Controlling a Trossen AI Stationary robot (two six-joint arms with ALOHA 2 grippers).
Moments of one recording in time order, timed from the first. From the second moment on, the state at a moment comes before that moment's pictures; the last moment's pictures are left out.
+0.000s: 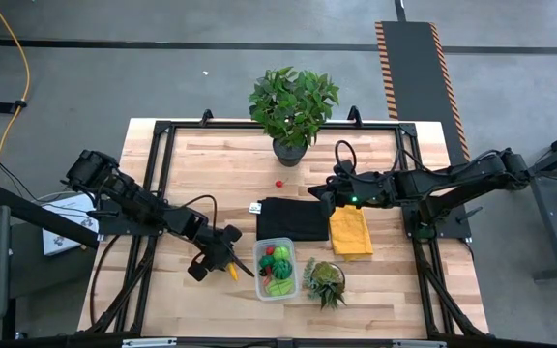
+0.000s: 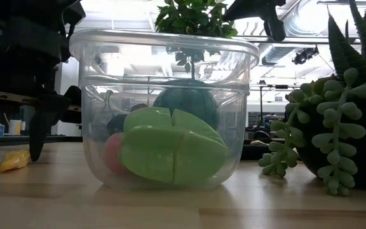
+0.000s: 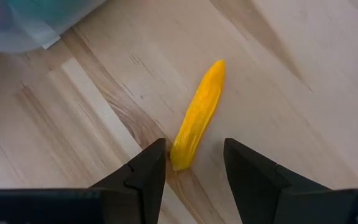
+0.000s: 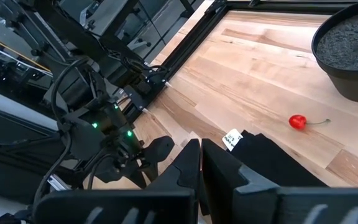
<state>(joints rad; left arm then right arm) -0.27 1.51 0.54 -0.04 0.20 0.22 0.16 1.20 0.94 -0.18 0.38 0.89</state>
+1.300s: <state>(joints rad) -0.27 1.51 0.54 -0.06 0.23 0.11 0.16 1.20 0.94 -0.18 0.38 0.88</state>
